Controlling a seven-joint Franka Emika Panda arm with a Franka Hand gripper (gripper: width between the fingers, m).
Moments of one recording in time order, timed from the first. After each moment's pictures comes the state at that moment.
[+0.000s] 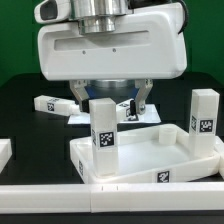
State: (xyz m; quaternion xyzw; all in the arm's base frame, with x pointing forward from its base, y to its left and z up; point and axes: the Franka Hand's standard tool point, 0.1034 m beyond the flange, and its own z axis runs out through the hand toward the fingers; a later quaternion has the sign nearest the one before) arm 0.625 -0.041 0.117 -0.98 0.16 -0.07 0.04
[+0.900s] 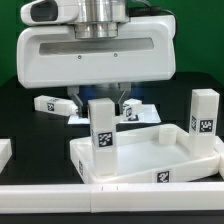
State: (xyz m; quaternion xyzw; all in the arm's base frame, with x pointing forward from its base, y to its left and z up) arm 0.619 -0.049 0.111 -1.00 0.02 -0.07 0.02
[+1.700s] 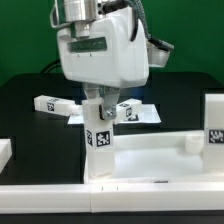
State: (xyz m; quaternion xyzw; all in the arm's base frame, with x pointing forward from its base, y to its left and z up) arm 0.622 -0.043 0.112 -0.82 0.57 -0.06 0.07
